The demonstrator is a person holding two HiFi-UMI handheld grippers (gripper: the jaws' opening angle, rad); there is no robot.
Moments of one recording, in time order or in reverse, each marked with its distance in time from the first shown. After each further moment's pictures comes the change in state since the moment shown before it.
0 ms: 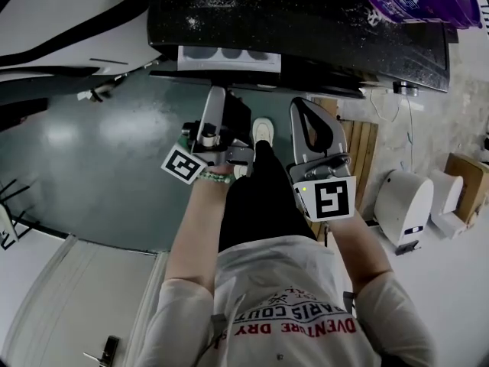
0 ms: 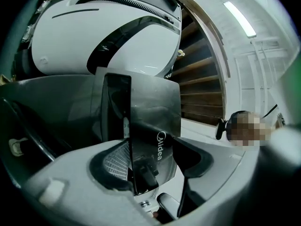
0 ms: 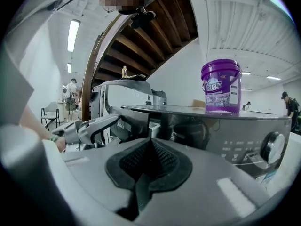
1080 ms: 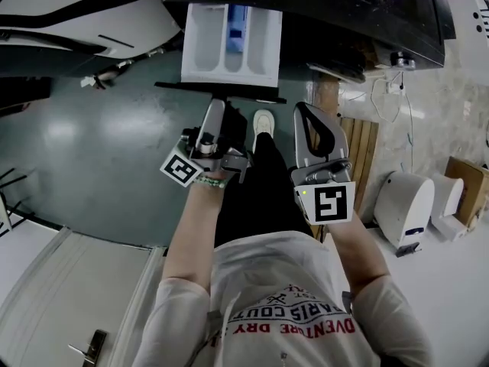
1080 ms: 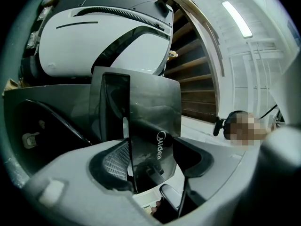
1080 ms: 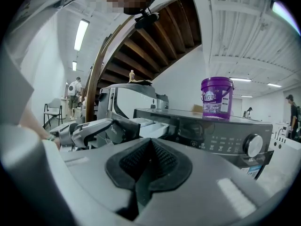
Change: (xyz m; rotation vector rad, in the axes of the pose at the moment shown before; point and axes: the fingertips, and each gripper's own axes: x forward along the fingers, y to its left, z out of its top) left arm -0.085 -0.038 -0.025 0.004 0.042 -0.021; right arm -0.073 0.038 -0.003 -0.043 -0.035 -0.004
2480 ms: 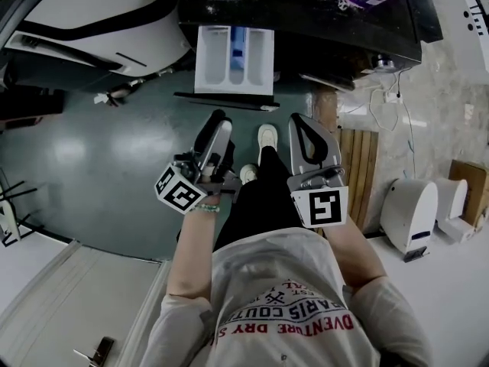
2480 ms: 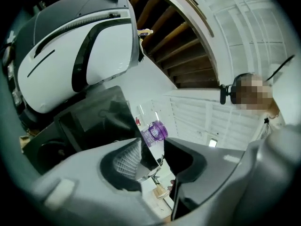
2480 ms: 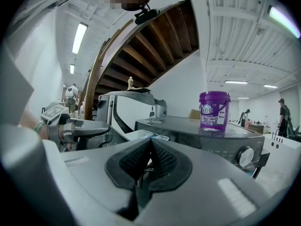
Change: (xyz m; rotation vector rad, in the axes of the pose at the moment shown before) left arm -0.007 -0.069 -0.003 0.366 0.263 0.170; right arm -0.023 0.015 0.048 0.015 -0.046 -0.031
